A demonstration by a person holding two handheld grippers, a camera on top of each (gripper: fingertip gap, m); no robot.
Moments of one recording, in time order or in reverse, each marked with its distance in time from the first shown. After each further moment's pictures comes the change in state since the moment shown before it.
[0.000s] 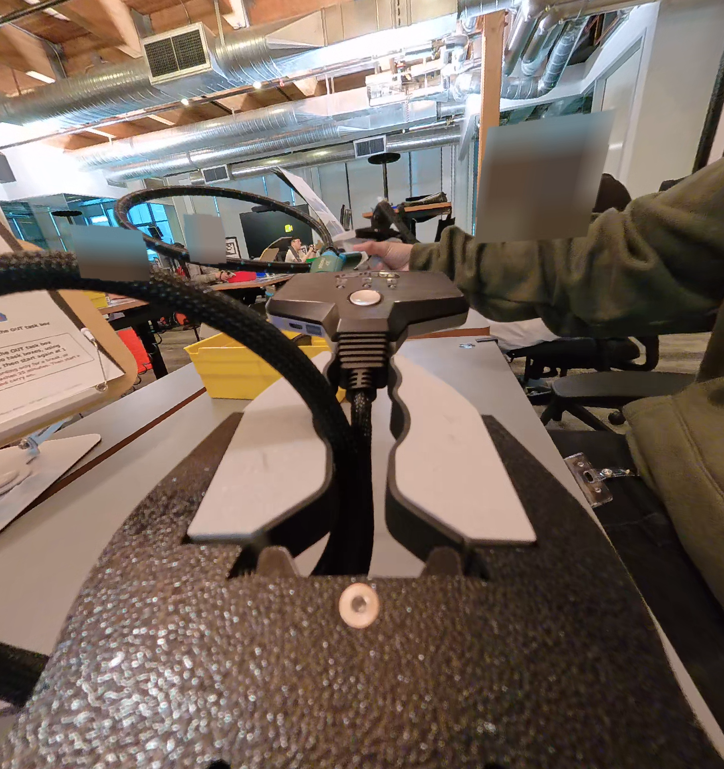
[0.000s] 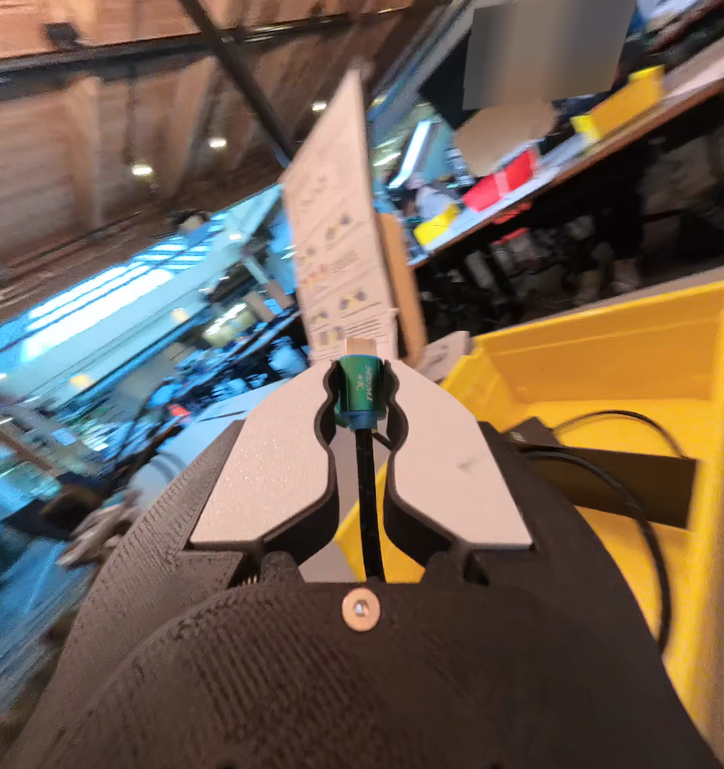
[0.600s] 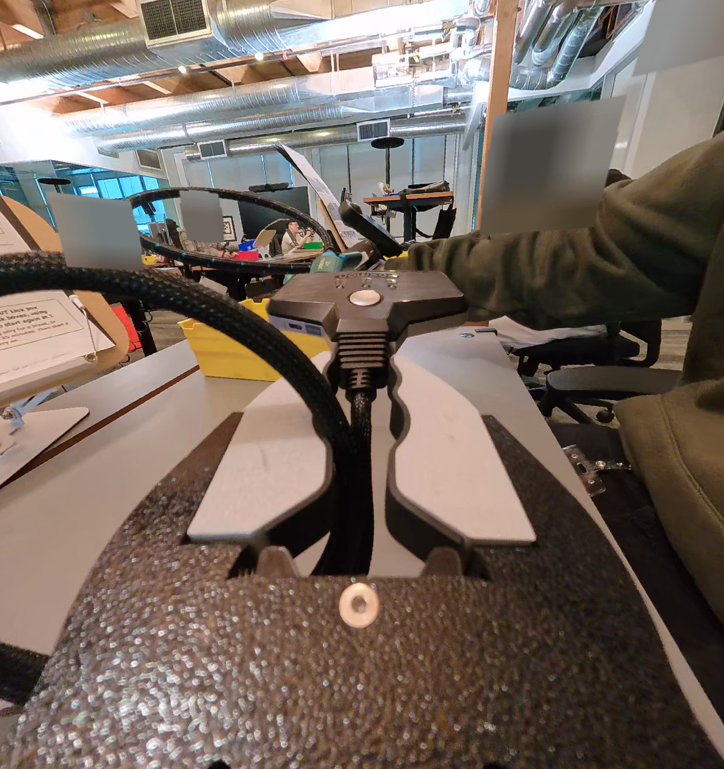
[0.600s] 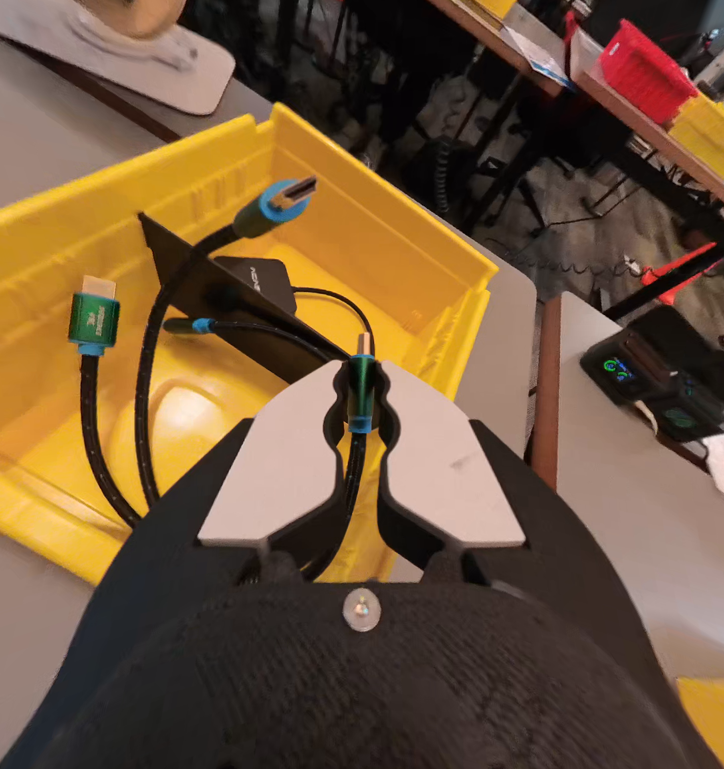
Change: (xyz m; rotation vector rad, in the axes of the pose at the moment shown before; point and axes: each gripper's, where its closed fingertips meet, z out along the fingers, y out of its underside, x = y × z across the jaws) left arm -0.006 0.017 0.000 -0.032 -0.003 -0.049; right arm 0.118 0.057 0.006 -0.569 0.525 -0.945
